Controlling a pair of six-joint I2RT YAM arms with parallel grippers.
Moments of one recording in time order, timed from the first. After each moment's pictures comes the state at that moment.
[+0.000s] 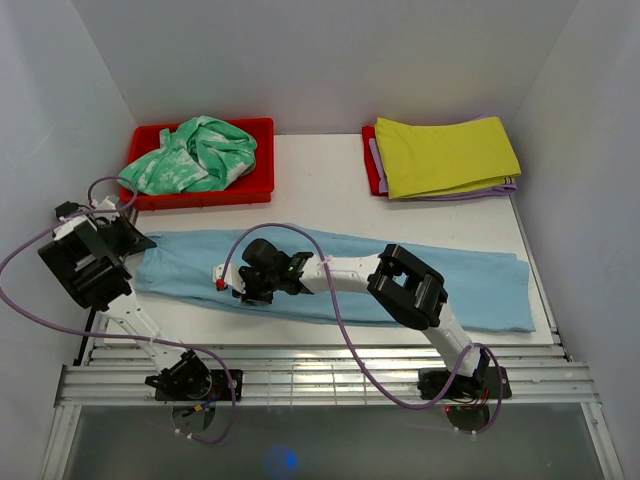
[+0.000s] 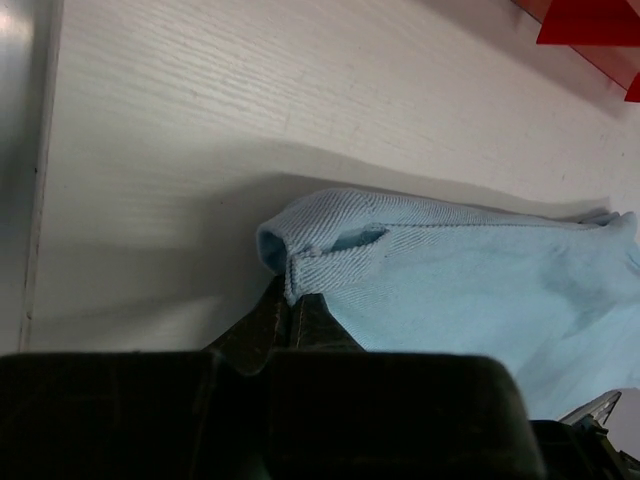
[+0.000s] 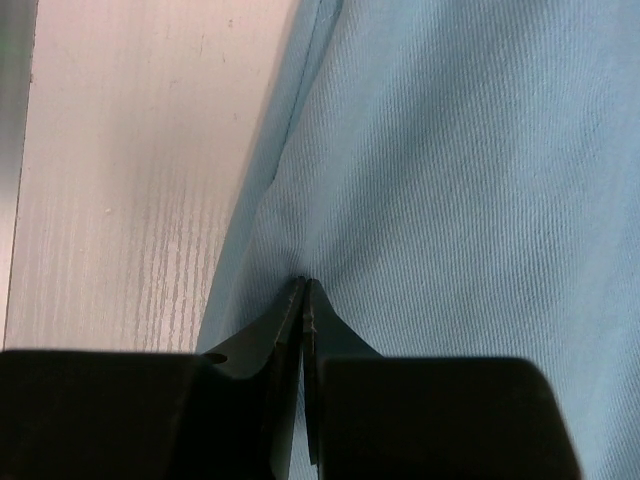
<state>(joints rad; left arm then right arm) 0.72 2.05 1.43 -0.67 0.70 0.18 1.17 2.19 1.55 -0.12 -0.36 -0.48</state>
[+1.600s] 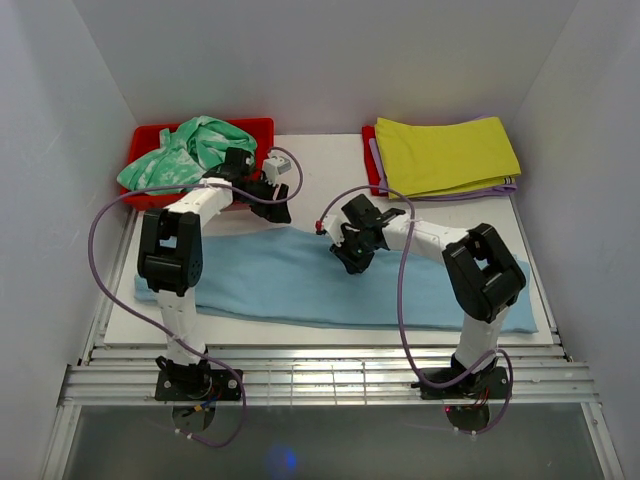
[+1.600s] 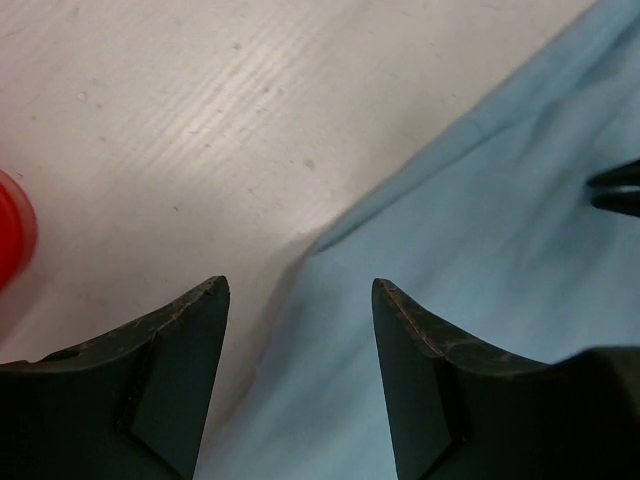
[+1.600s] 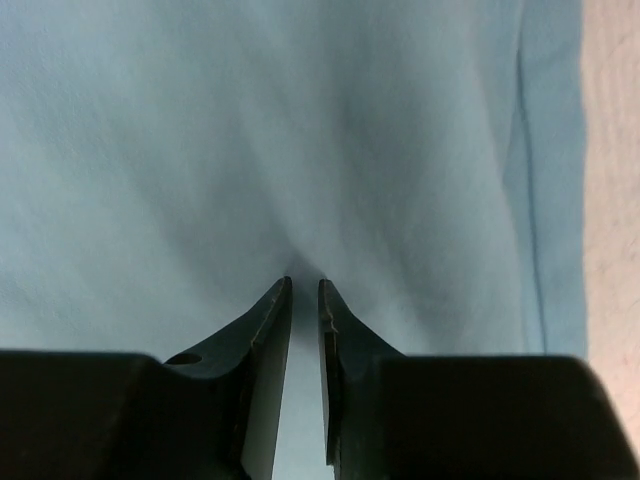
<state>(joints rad) -0.20 1.95 1.45 -0.49 0.65 0.35 0.68 1.86 1.22 -0.51 -0.29 -0.42</state>
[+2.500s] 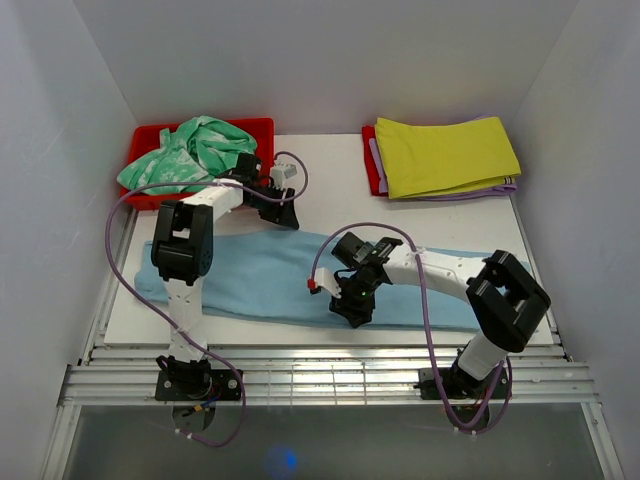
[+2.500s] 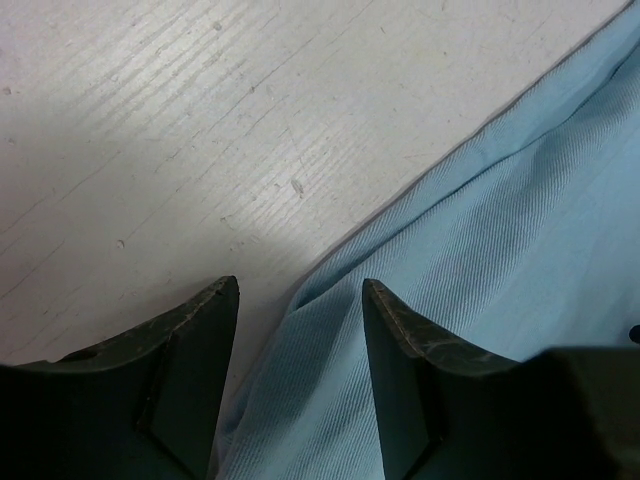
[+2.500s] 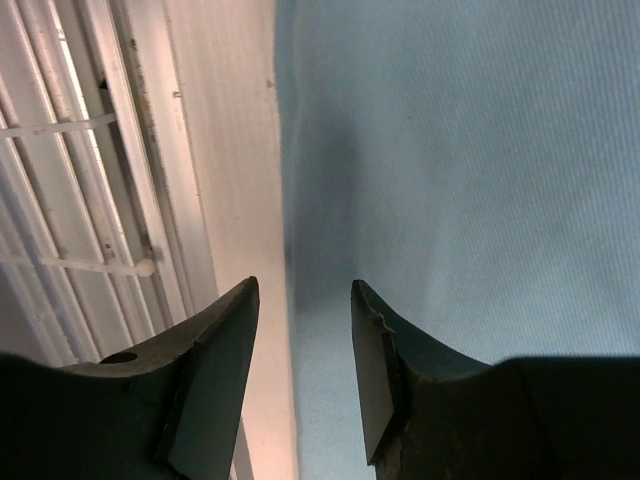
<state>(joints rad) -0.23 2.13 1.55 -0.48 0.68 0.18 0.90 1.63 1.01 -0.75 -0.45 -0.60</state>
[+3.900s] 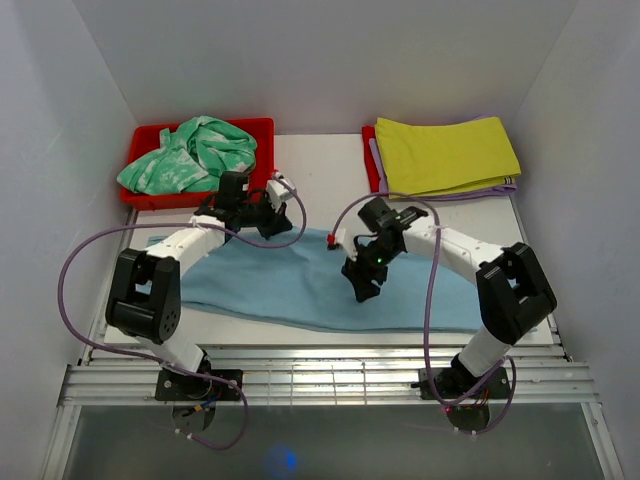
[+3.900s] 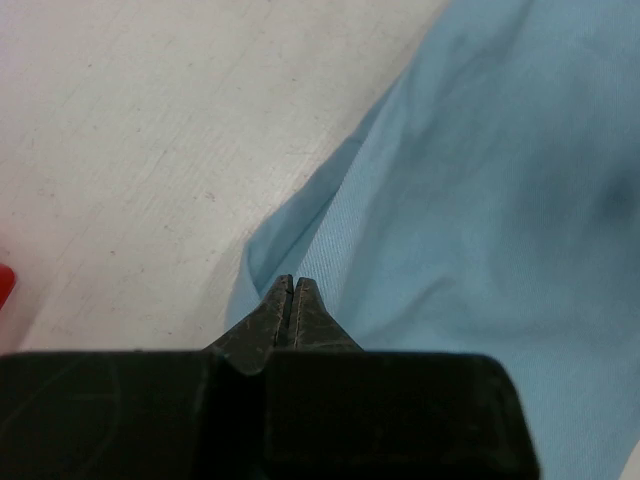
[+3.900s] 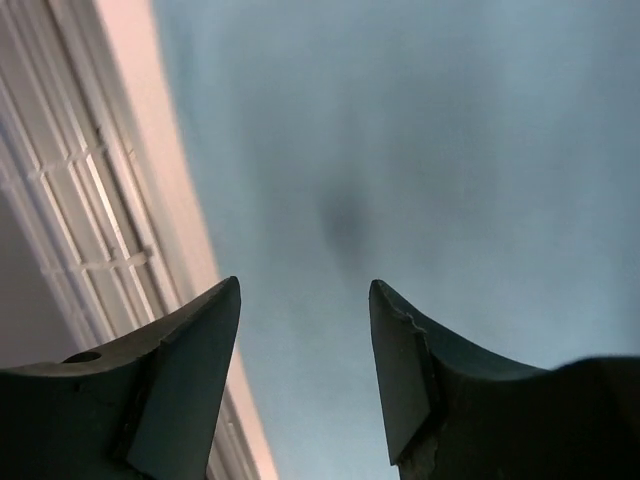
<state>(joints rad) -0.28 1.65 1.08 -0.13 0.70 0.42 0.71 1.64 1.09 -0.83 -0.56 -0.59</state>
